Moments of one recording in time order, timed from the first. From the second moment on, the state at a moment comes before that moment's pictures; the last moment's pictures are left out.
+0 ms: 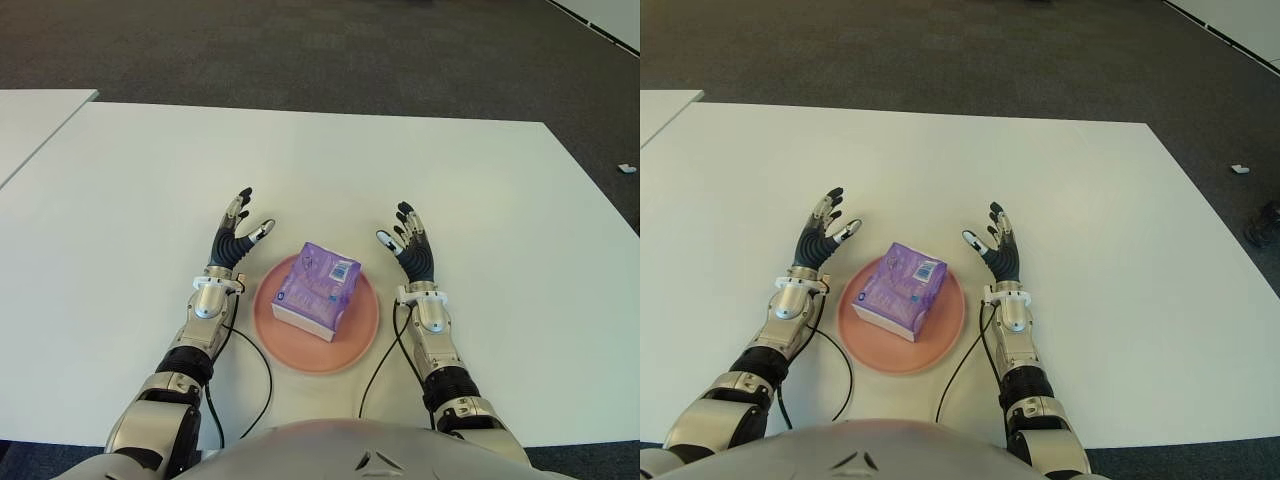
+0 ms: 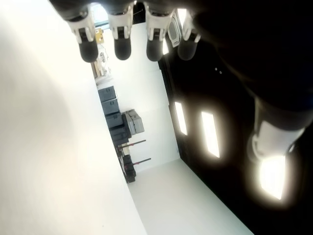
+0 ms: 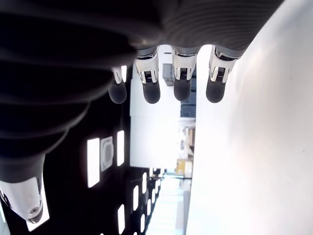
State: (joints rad) left arm -0.21 0.16 -0.01 0.84 0.11 -0.76 0.11; right arm -0.14 -0.03 -0.01 0.63 -0.05 -0.56 -0.07
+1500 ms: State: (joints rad) left arm 0.00 0.08 0.06 0.48 0.08 -0.54 0.15; right arm -0.12 -0.02 -0.01 0.59 -0.10 -0.55 -0.22
